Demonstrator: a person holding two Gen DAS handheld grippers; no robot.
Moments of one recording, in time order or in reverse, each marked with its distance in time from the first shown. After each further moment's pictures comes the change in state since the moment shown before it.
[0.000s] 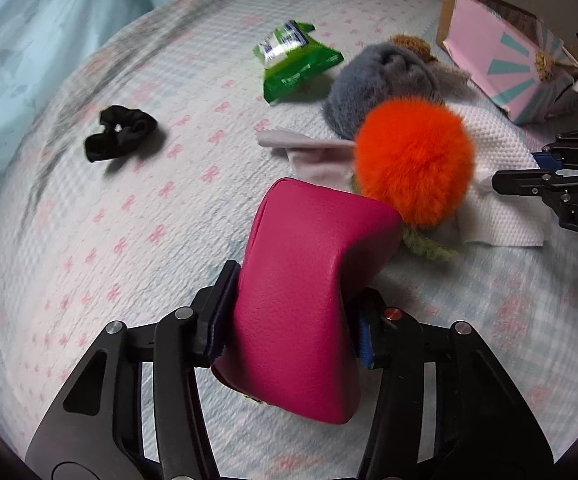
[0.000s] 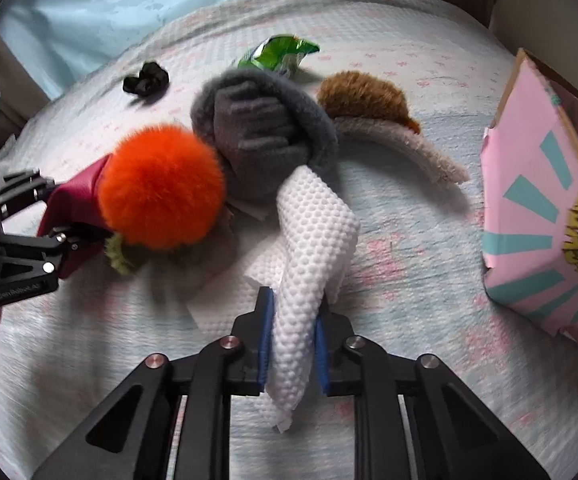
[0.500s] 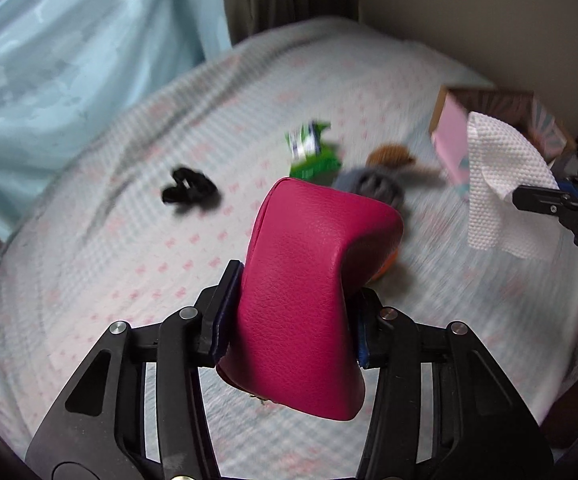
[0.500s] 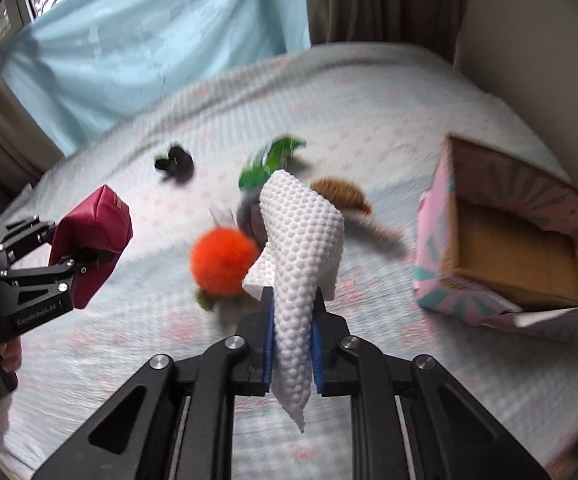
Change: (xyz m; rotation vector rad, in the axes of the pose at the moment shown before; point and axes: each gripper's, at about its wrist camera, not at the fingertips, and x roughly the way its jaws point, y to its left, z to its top) left arm -0.146 -0.011 0.042 -0.133 -0.110 0.073; right arm -0.147 0.006 0.020 0.091 -0.141 -0.017
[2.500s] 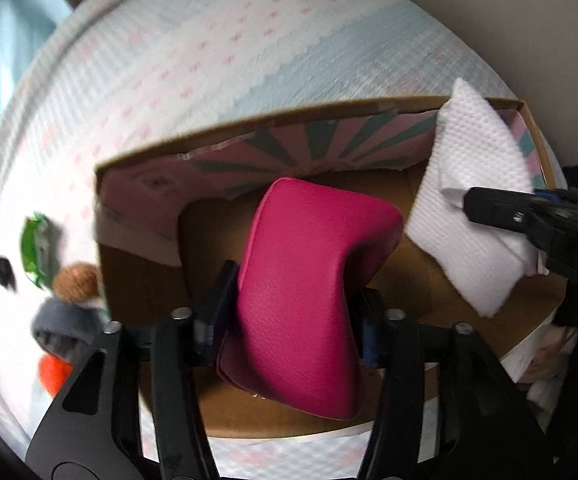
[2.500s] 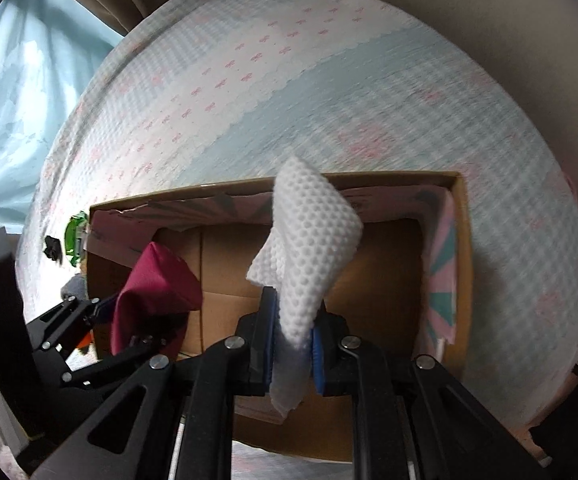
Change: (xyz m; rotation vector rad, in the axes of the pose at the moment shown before) left arm 0.201 -0.360 0.206 0.040 0.387 -0.078; right arm 0.056 -0.366 0.080 0.343 0.402 0.040
